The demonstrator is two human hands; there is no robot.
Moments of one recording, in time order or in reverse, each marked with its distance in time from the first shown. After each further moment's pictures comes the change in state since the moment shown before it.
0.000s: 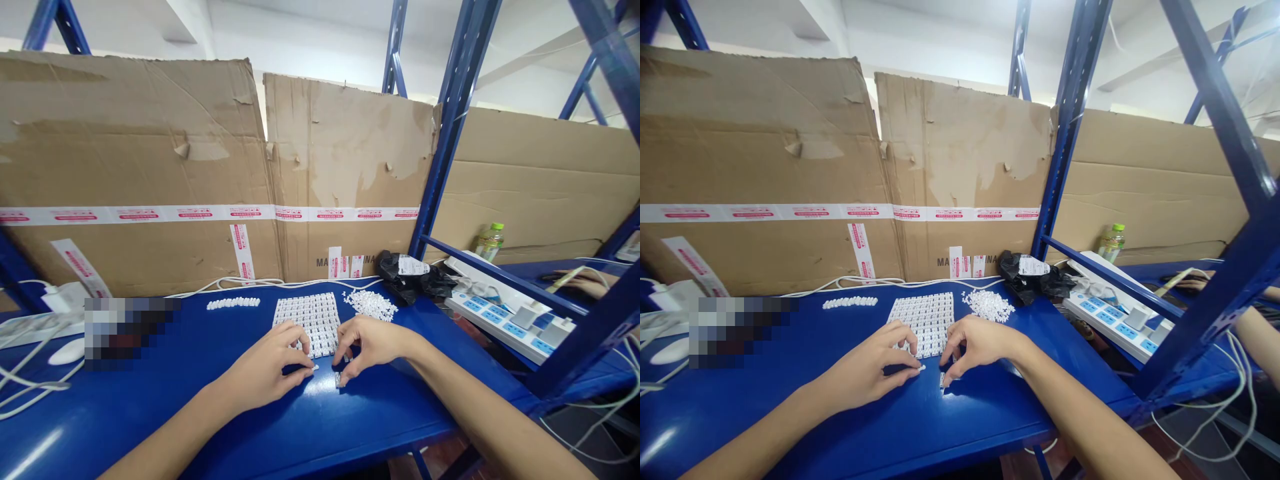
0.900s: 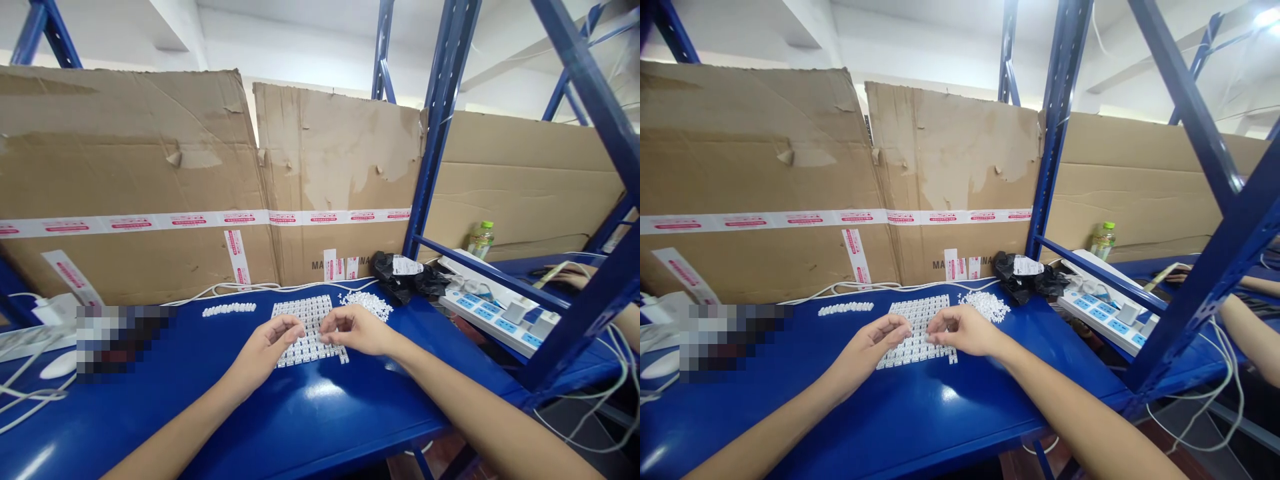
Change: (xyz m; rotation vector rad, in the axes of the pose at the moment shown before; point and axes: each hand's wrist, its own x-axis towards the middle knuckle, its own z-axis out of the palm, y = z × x) left_hand 0.015 -0.002 0.006 -0.780 0.348 -0.493; right_hand 0.014 -0.005 0.012 0.368 0.342 0.107
